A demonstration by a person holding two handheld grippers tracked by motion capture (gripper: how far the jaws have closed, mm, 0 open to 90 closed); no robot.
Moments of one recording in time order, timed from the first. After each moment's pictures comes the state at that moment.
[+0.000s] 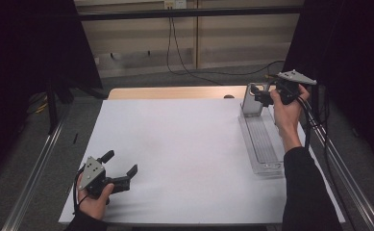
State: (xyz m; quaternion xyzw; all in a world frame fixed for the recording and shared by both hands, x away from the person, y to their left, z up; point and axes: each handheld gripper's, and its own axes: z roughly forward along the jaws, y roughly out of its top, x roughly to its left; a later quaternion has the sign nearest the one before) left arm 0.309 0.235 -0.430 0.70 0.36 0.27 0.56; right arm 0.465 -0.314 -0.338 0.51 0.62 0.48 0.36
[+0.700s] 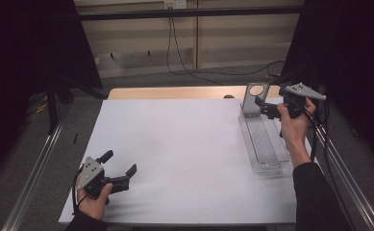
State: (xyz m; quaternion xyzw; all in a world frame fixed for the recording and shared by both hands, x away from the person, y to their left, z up) left arm 0.309 0.237 -0.429 0.69 0.36 0.27 0.56; right arm 0.430 -0.323 -0.354 0.49 0.62 0.50 0.34
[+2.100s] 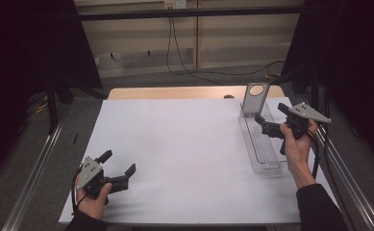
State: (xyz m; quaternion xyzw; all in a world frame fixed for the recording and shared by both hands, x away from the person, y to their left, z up) left arm 0.309 0.238 -0.429 0.69 0.37 0.27 0.56; right arm 0.380 -0.318 -0.375 0.46 0.62 0.54 0.34
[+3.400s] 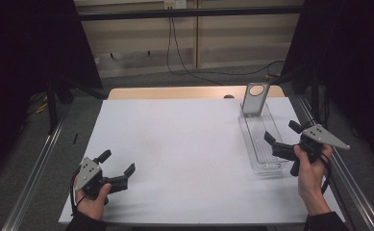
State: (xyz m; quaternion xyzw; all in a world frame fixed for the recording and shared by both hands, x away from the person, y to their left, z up) left arm 0.306 0.239 -0.426 0.68 0.37 0.28 0.57; right arm 0.314 -0.326 -0.382 0.46 0.61 0.54 0.35
